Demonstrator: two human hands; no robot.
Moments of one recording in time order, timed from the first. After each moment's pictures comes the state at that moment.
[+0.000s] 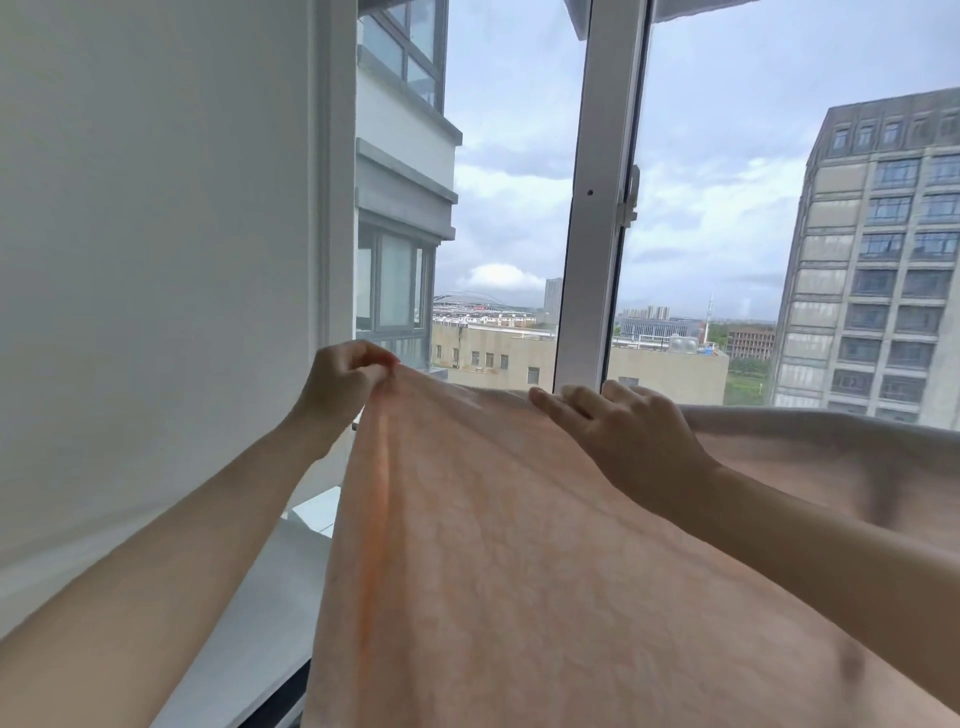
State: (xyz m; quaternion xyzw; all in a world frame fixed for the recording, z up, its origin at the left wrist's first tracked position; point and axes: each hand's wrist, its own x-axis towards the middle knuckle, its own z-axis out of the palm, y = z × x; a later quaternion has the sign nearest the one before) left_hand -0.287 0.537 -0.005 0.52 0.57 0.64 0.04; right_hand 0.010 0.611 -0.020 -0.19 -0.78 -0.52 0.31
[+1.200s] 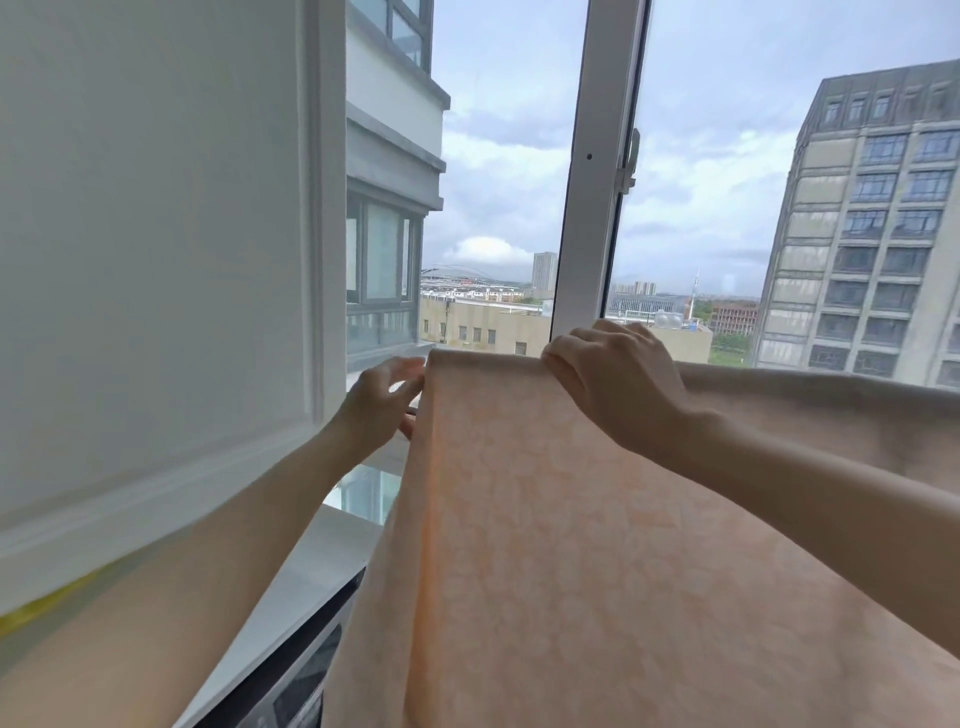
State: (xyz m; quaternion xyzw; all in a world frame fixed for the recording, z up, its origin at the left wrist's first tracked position) left_hand -0.265 0.543 -0.052 0.59 0.57 0.57 0.10; right_hand -0.009 0.572 0.005 -0.28 -0.83 -0.31 0.36
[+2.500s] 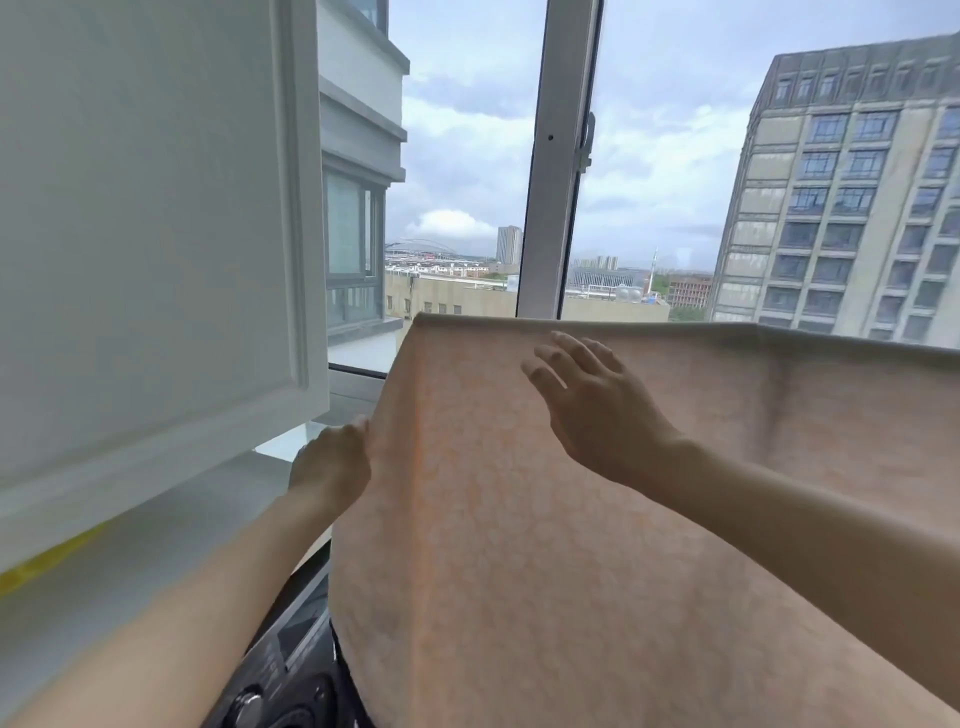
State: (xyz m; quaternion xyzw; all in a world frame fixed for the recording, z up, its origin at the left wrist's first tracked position) left_hand -0.263 0.482 -0.140 0.56 0.77 0.32 -0.08; right_hand 0.025 0.511 -0.052 -0.30 -0.83 -0.41 0.24
